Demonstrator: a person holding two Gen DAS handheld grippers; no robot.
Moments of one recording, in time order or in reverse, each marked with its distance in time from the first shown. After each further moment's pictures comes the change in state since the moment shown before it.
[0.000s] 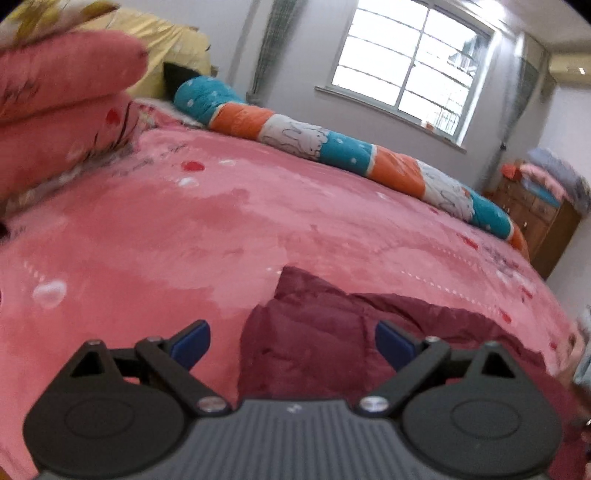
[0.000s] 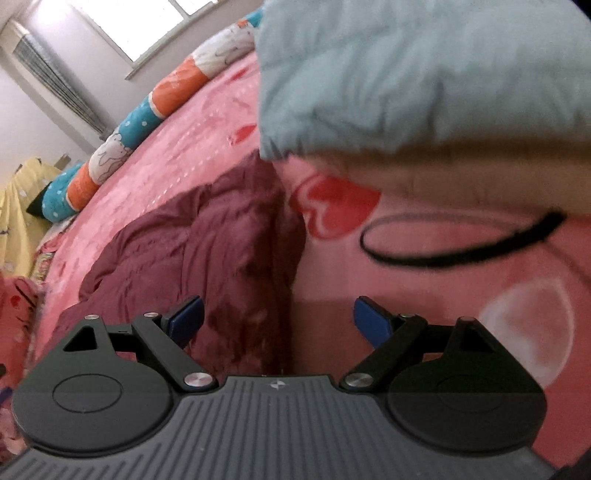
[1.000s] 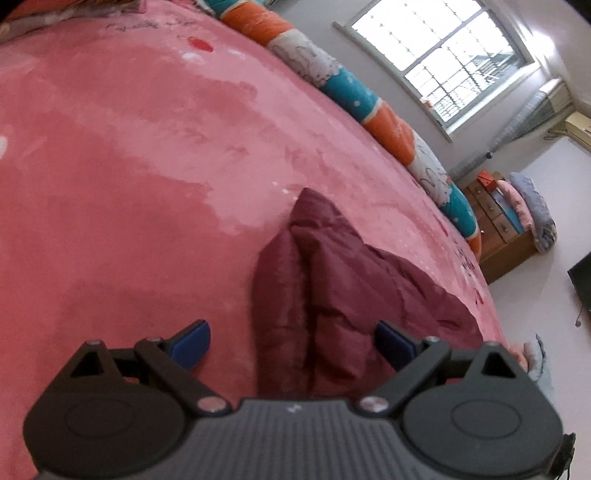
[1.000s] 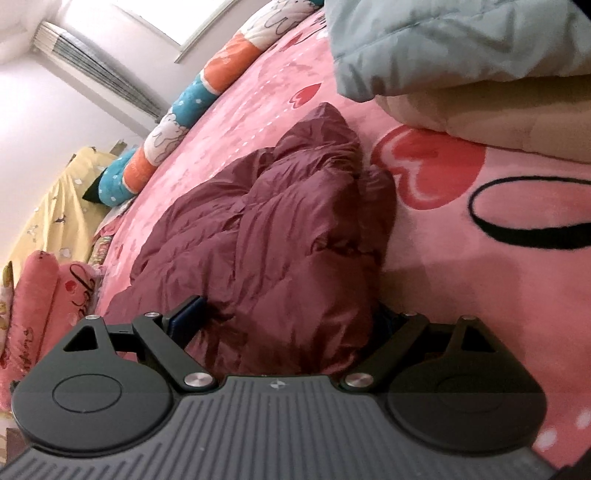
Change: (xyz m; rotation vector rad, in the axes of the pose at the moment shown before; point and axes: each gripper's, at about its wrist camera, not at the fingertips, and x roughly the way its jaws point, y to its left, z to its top) left arm 0.086 0.080 -0.021 -0.289 0.268 -0.249; right arm 0.014 0.010 -0.003 0.006 0.078 0.238
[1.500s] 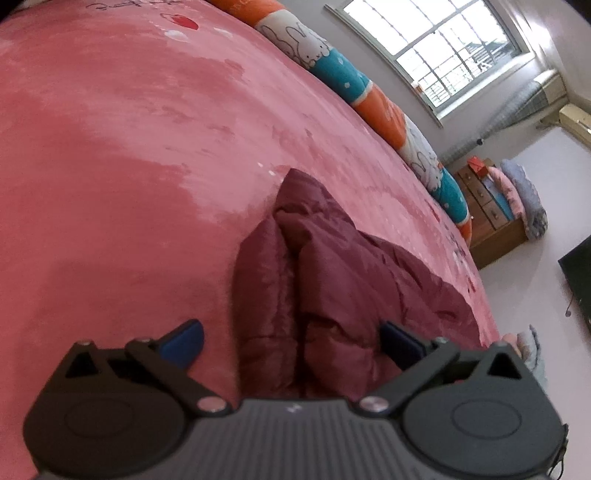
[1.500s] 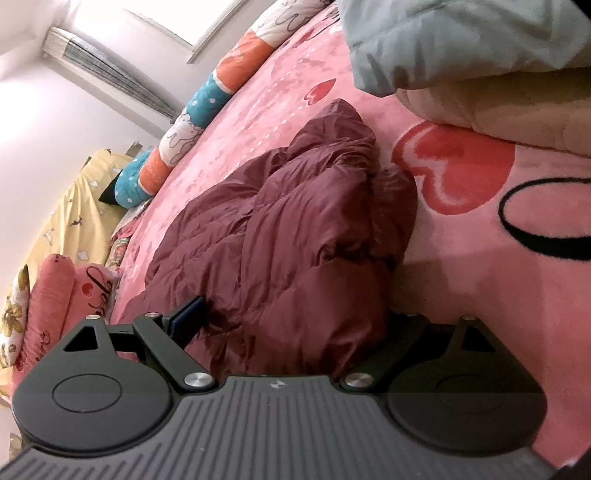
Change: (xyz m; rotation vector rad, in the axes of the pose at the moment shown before) left arm 0.028 -0.002 0.008 0.030 0.061 -0.041; right arm 0.007 0.003 0.002 0.007 0.004 0.056
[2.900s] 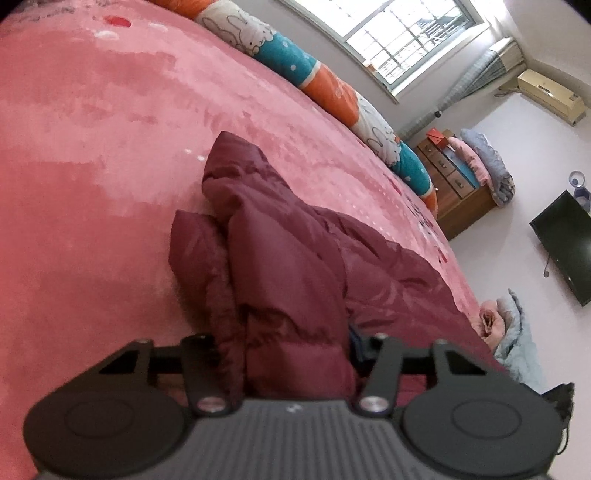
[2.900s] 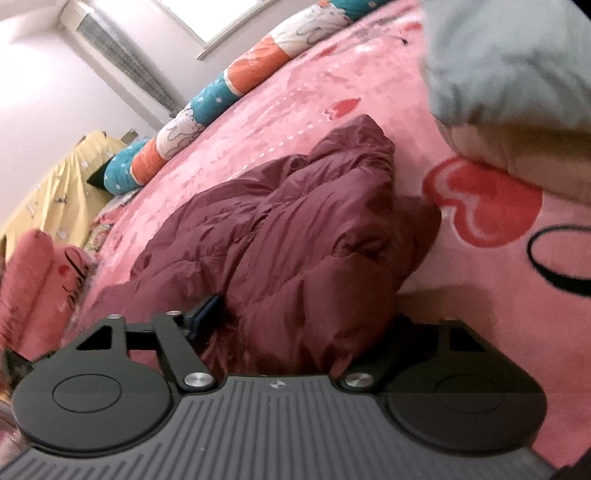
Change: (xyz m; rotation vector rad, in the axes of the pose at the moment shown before) left arm 0.019 -0.029 -0.014 0.116 0.021 -0.103; right arm 0.005 0.031 -0.007 -0.155 -0.050 -0.099
